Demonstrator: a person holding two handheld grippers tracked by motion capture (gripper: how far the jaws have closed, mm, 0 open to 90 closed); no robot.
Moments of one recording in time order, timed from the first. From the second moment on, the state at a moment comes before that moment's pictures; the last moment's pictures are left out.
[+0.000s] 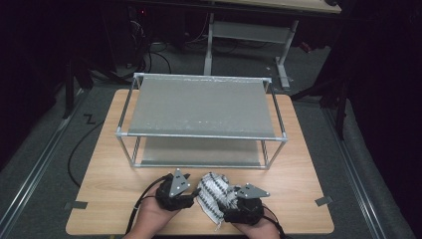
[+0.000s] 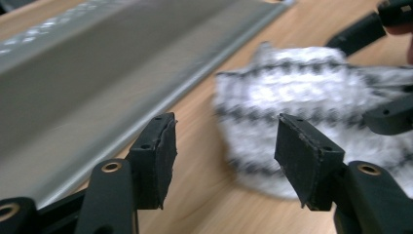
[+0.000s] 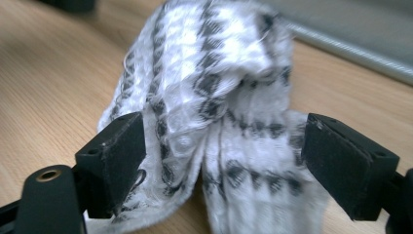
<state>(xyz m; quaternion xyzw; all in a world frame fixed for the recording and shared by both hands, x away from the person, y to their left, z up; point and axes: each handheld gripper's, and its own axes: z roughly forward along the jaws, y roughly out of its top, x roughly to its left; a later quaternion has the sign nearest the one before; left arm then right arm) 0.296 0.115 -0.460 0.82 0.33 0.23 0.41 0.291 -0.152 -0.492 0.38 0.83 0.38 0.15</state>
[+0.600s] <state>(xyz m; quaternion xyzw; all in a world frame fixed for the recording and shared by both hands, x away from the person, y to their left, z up) 0.288 0.185 -0.454 0.78 0.39 0.25 0.42 0.287 -0.144 -0.500 0.34 0.85 0.36 0.16</state>
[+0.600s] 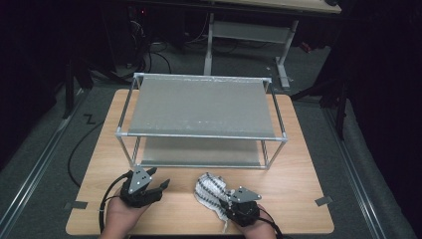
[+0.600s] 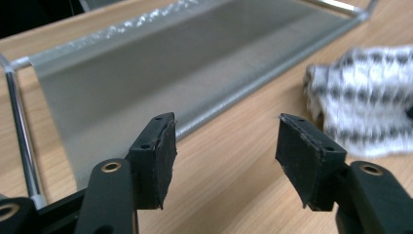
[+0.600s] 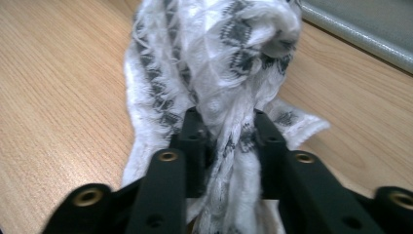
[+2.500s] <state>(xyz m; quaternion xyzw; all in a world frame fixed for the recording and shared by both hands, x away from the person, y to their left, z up) 0.279 0.277 -0.432 0.71 0.48 0.32 0.40 0.313 -0.281 -0.432 0.47 0.72 0.41 0.30</state>
